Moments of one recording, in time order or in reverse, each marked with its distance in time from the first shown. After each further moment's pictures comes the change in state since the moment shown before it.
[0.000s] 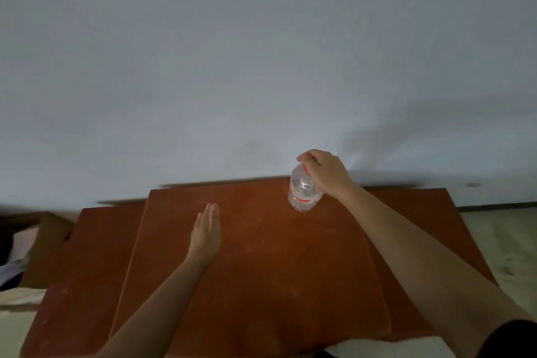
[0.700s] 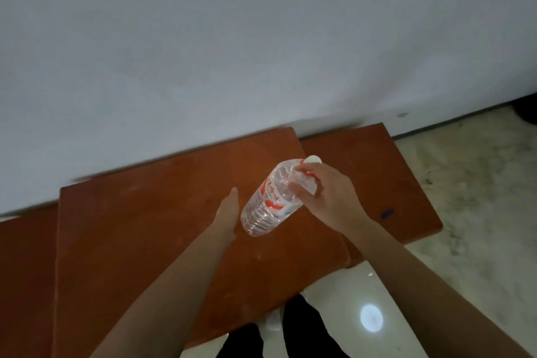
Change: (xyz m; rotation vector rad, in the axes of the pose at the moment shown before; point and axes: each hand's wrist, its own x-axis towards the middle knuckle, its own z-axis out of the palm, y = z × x) left_hand 0.024 0.033 0.151 -0.336 -0.458 -0.478; right_hand -0.135 0.093 0.013 -0.086 0.303 -0.097
